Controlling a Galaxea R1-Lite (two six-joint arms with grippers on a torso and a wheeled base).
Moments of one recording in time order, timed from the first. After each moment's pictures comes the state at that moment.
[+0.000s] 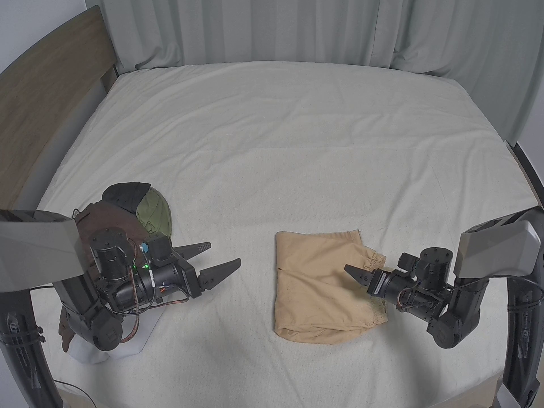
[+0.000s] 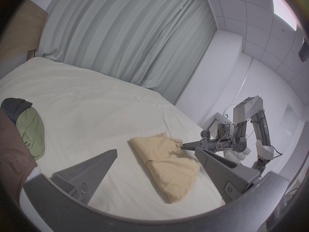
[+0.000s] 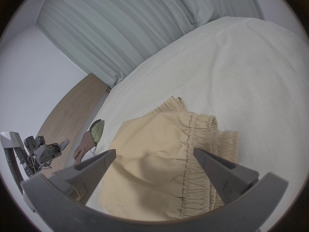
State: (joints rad) left arm -0.29 2.16 -0.47 -1.55 -0.57 -0.20; right arm 0.34 2.37 -0.49 -1.55 0.16 0.56
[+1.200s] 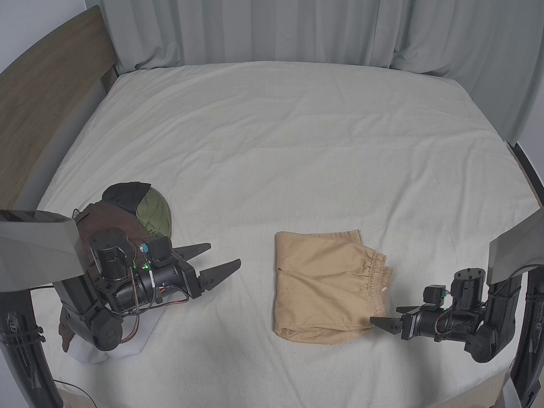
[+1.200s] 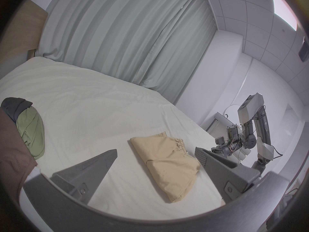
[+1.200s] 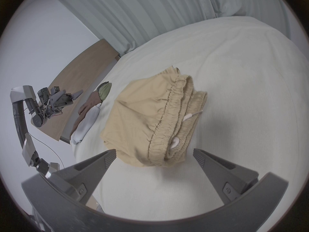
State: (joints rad) left arm -0.29 2.16 -0.46 -1.55 -0.57 -0.20; right arm 0.22 2.26 -0.13 -1.55 0.40 0.21
